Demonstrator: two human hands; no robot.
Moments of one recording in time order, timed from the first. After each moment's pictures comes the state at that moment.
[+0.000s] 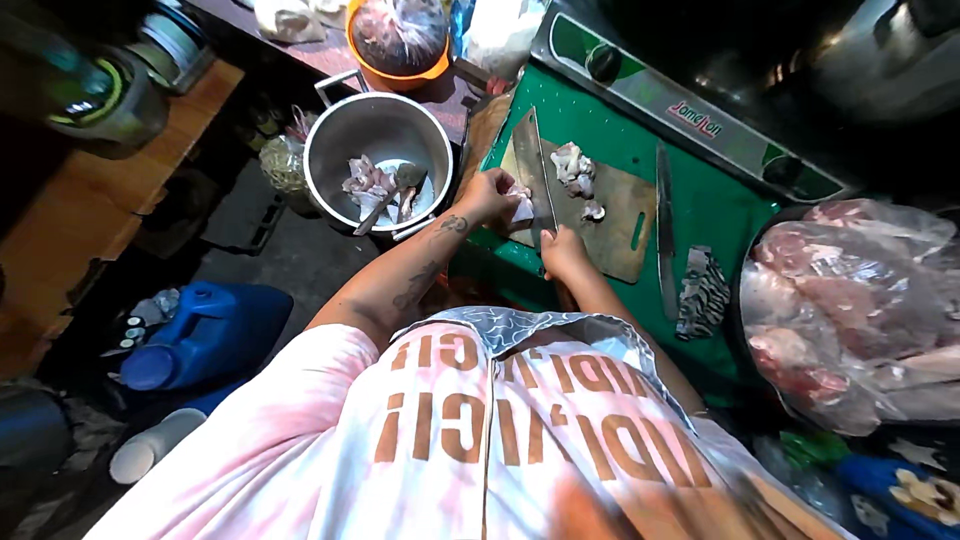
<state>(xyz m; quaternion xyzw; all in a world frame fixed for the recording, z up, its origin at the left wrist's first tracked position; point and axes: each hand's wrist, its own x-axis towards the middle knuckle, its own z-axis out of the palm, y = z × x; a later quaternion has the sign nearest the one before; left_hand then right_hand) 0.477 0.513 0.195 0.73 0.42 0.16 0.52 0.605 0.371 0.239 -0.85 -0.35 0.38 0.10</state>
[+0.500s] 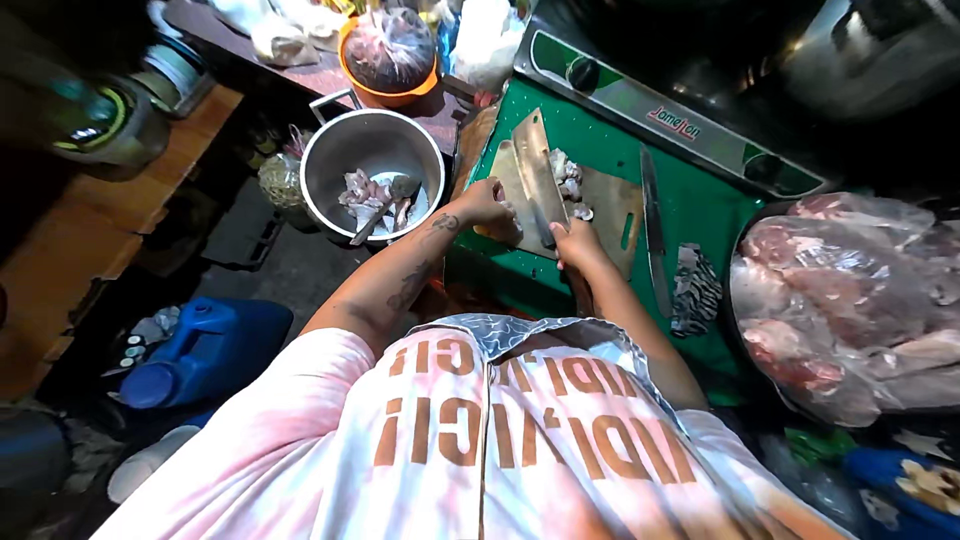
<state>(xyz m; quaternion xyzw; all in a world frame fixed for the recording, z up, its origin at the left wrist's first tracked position) 0.481 0.519 0.209 0.75 0.41 0.05 0.52 0.655 0.374 0.227 -0.84 -0.33 0.39 0.17</state>
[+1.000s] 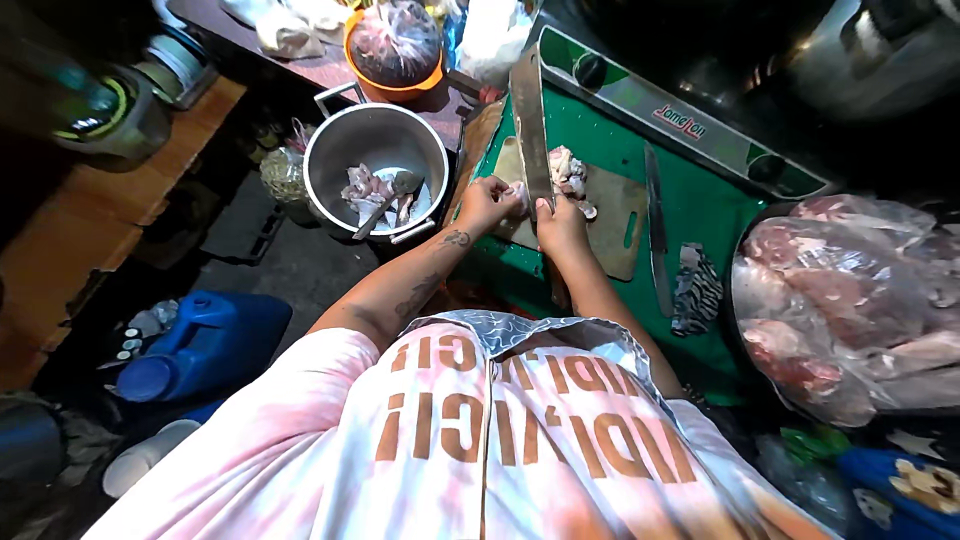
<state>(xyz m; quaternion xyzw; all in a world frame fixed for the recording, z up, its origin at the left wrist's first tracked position) 0.479 0.494 0.187 0.73 0.44 0.24 0.47 0.605 0.388 0.254 -0.83 -0.42 0.28 0.25</state>
